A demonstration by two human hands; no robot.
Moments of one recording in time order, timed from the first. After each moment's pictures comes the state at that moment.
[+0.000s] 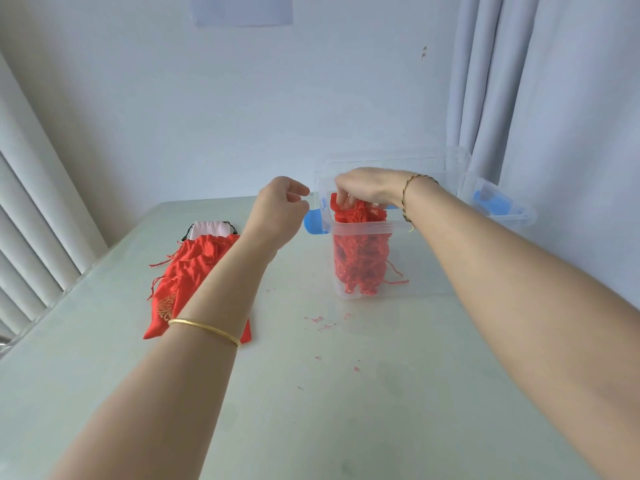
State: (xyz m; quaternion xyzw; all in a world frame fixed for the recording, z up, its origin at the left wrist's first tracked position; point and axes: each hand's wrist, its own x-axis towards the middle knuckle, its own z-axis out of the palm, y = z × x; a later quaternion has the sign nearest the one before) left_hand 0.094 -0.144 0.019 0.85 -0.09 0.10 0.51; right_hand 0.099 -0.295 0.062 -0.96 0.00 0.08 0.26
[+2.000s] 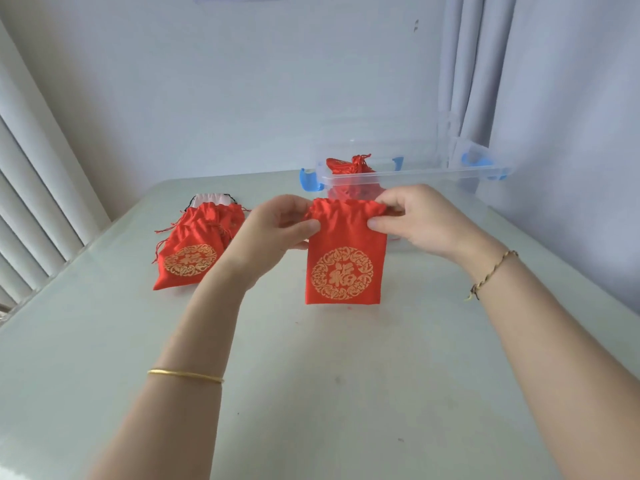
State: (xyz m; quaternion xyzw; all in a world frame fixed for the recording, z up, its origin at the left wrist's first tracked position) left_hand 0.008 -0.117 -0.034 0.75 -0.23 0.00 0.62; right_hand -0.018 -0.327 -0.016 -0.91 -0.13 -0.13 0.38
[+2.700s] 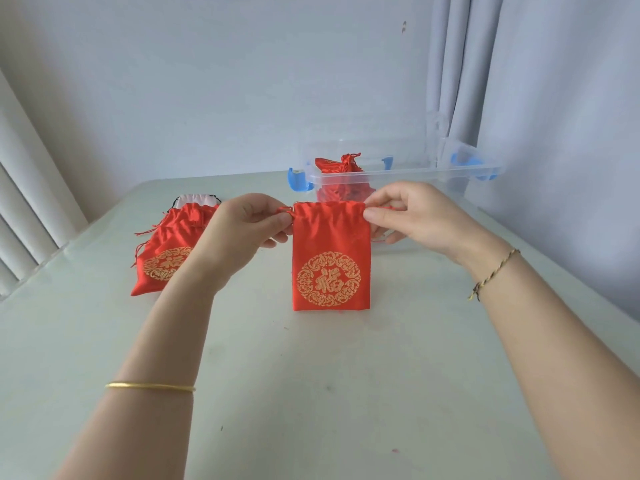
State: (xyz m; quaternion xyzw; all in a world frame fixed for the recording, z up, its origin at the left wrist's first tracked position) left_hand 0.017 -0.104 -0.032 0.80 -0.22 0.06 0.56; right_hand -0.022 -0.334 -0.018 -0.86 -0.10 -0.09 0.49
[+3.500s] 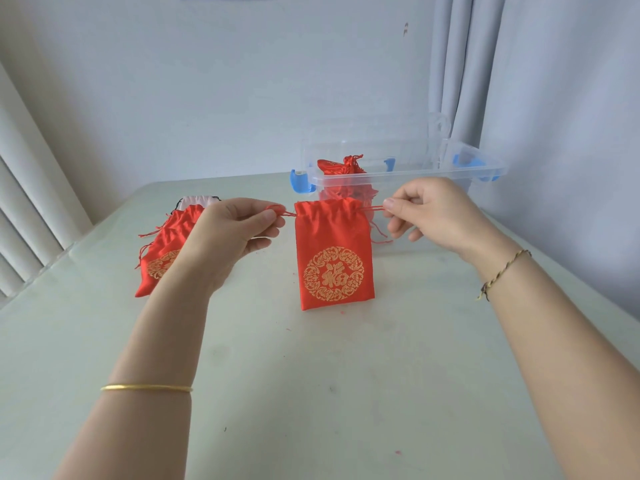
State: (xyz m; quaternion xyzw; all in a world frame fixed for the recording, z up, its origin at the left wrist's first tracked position) left_hand 0.018 -0.094 -0.030 0.74 -0.13 0.01 0.66; right_hand -0.023 -0.343 -0.015 -0.88 -0.04 -0.16 0.44
